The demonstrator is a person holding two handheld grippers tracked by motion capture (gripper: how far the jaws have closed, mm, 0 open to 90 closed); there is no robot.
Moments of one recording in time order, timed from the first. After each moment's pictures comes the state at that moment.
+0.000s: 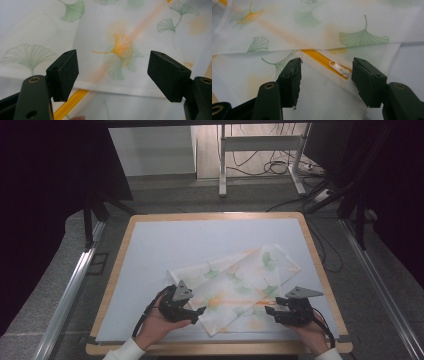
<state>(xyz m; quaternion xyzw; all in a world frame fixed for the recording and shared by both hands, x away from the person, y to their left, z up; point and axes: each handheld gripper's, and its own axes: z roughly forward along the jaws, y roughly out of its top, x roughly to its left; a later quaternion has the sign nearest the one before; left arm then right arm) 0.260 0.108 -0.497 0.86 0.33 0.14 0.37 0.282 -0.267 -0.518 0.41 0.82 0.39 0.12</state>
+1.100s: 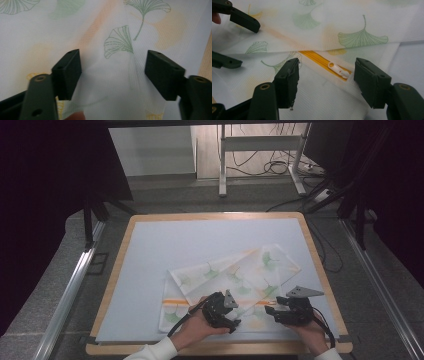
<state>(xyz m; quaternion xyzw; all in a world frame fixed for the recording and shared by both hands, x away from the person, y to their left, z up) 0.273 0.002 -0.524 0.91 0.26 0.09 0.31 0.284 -0.268 -0.519 0.41 0.81 0.39 0.12</state>
